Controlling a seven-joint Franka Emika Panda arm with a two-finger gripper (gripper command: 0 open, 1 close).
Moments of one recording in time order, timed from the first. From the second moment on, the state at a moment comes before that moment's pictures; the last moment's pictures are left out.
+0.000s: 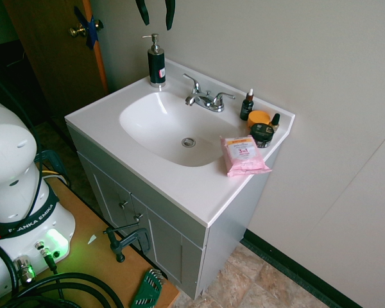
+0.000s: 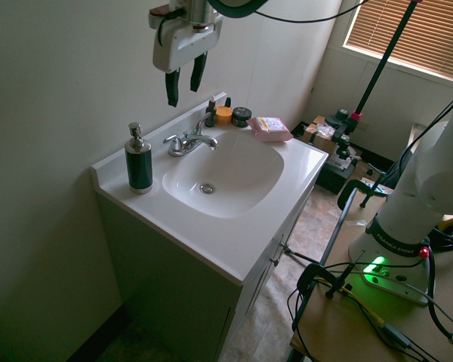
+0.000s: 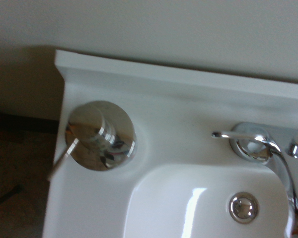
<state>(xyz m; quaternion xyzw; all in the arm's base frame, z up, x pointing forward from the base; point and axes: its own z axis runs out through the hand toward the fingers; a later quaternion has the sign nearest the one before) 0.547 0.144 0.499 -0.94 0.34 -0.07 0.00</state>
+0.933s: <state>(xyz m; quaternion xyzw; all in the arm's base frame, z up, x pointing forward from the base) 0.598 0.213 0.489 -0.95 0.31 -0.05 -0.02</state>
